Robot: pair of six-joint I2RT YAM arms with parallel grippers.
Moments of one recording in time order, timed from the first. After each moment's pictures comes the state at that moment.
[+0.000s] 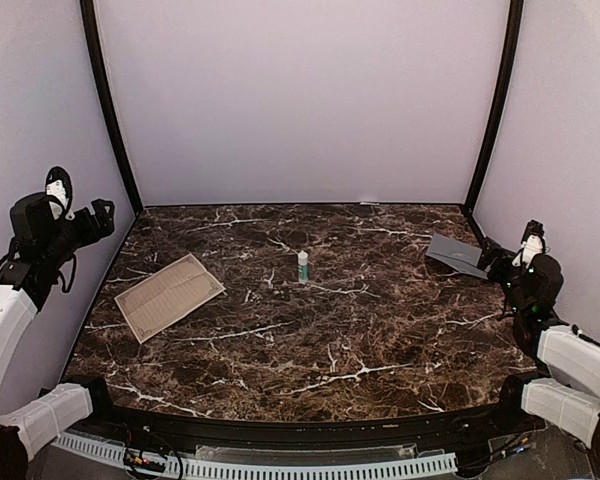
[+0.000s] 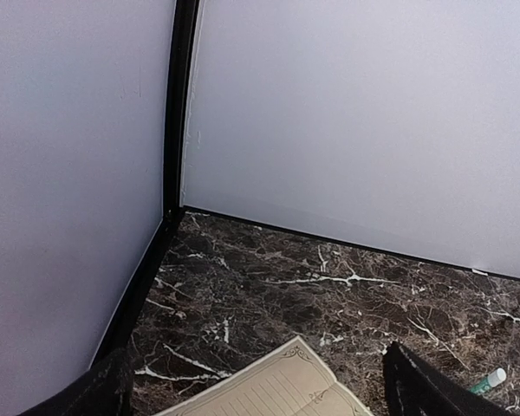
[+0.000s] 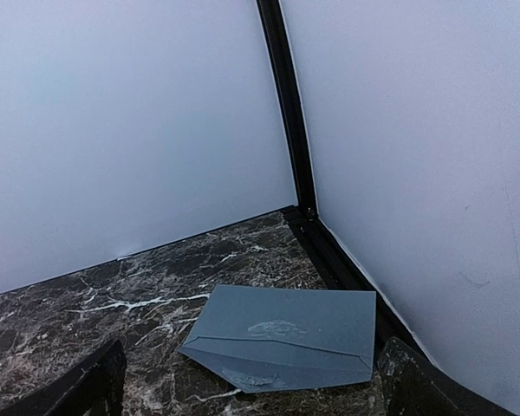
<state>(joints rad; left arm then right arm) 0.10 0.76 0.77 -0.23 0.01 -0.22 -0.02 0.82 0.21 0.56 0.15 0.22</state>
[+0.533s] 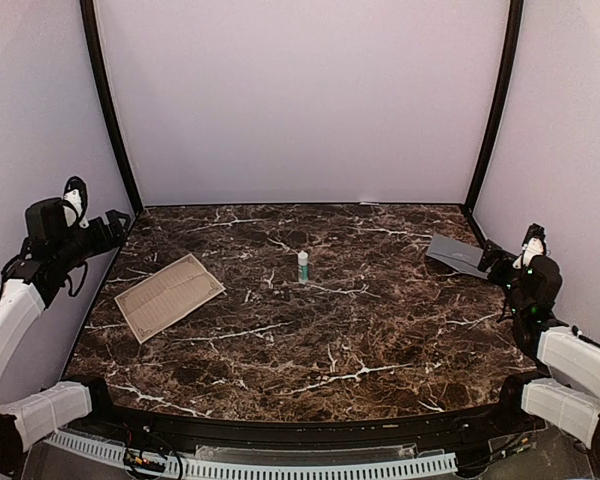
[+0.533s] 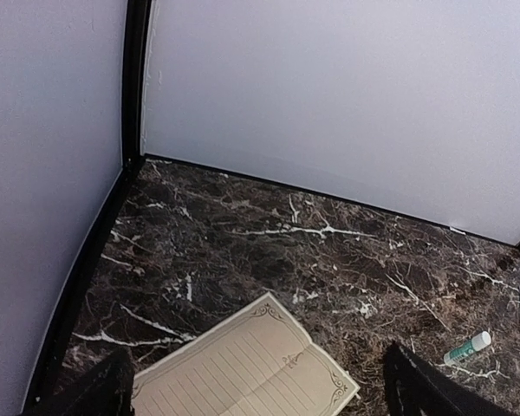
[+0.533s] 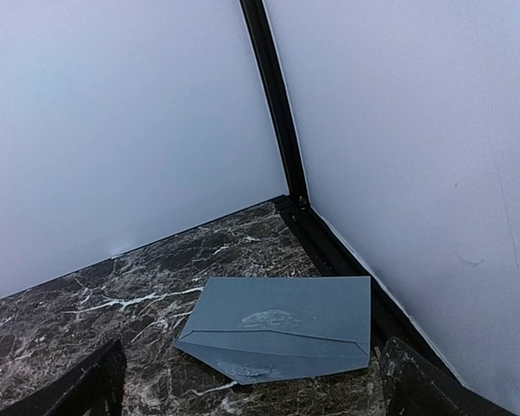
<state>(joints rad) 0.08 0.82 0.74 -0.23 0.12 -0.24 -0.02 0.82 0.20 0.53 0.19 0.26</state>
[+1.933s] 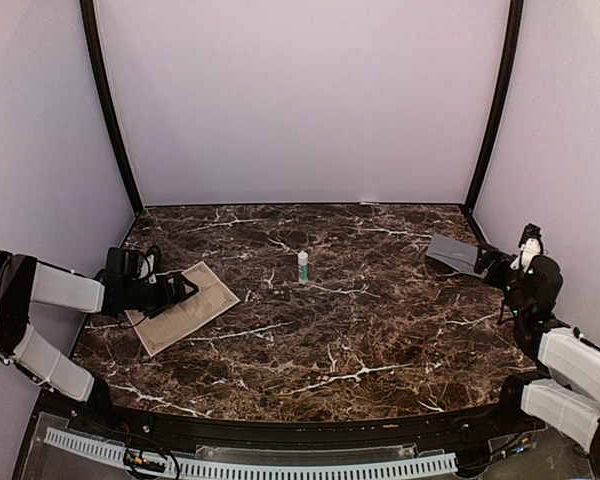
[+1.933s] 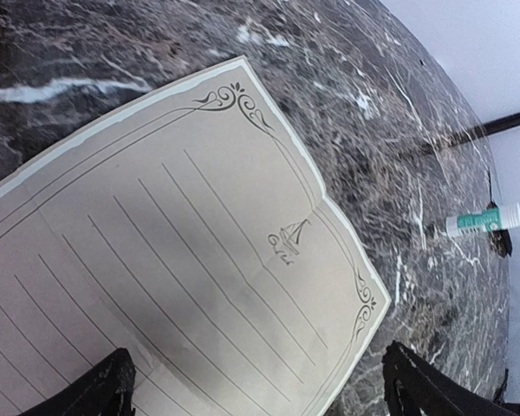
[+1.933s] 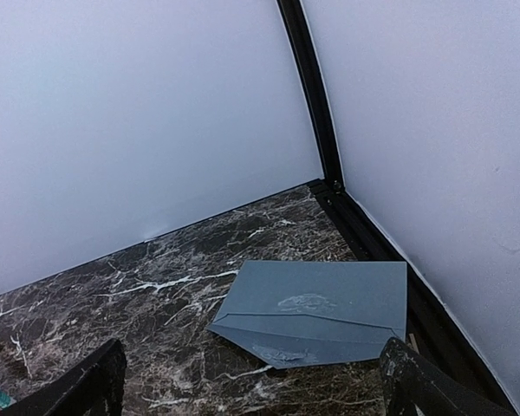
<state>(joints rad) -0.09 1.46 0.49 0.18 0.39 -0.51 -0.02 0.78 0.20 0.48 0.09 0.31</state>
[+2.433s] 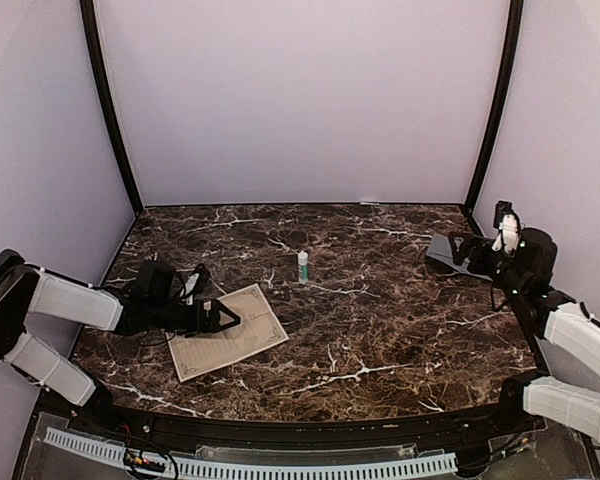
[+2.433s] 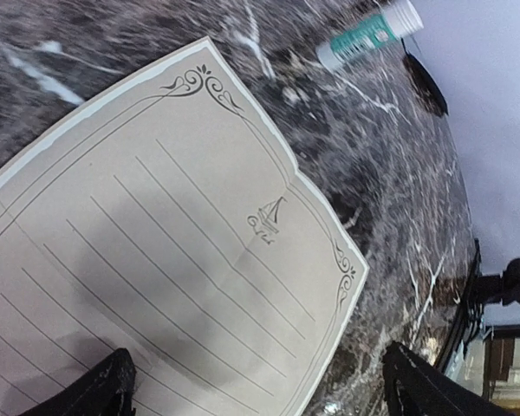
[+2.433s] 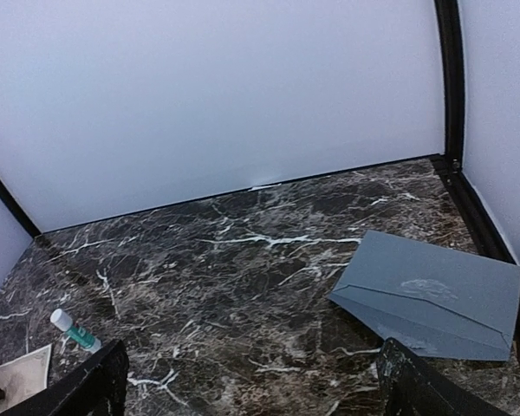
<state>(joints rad) -0.42 1.42 0.43 0.22 0.49 -0.55 0.12 0.83 0.40 0.24 -0.09 0.30</state>
